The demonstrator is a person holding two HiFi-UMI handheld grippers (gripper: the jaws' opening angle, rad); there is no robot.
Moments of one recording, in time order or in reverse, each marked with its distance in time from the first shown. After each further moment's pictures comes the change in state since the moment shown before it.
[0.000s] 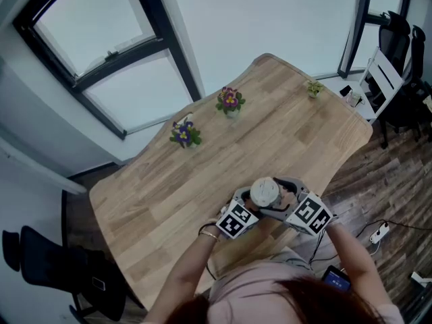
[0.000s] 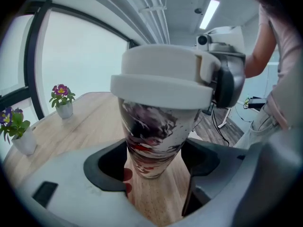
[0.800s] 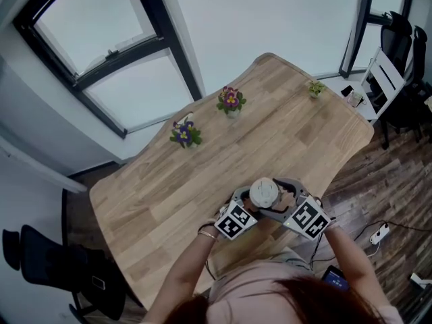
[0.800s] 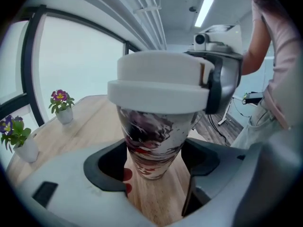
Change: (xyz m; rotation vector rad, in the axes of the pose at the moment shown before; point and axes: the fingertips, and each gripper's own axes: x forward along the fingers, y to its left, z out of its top) left arm -0.003 0.002 0.002 0.053 -0.006 0.003; right arm 0.002 -0.001 -0.001 -0.067 0.018 -0.045
